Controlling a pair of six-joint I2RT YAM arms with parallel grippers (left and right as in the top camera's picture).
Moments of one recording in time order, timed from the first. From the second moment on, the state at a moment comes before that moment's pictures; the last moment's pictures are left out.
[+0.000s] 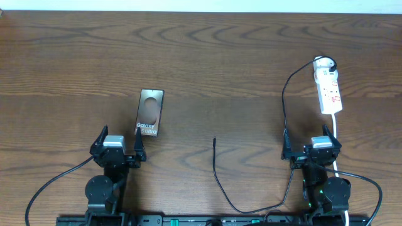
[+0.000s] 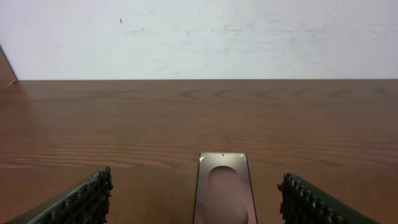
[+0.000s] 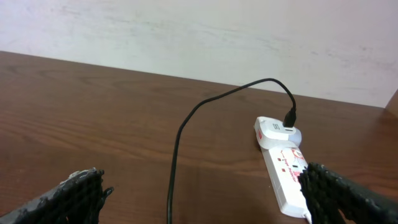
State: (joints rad) left arm -0.03 0.01 0.02 -0.12 0.02 -0.01; right arm 0.06 0.02 0.01 -0.07 -0.01 -0.12
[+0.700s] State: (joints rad) left arm -0.03 0.01 0.02 -0.12 0.02 -0.01; right arm 0.06 0.02 0.01 -0.07 -0.01 -0.12
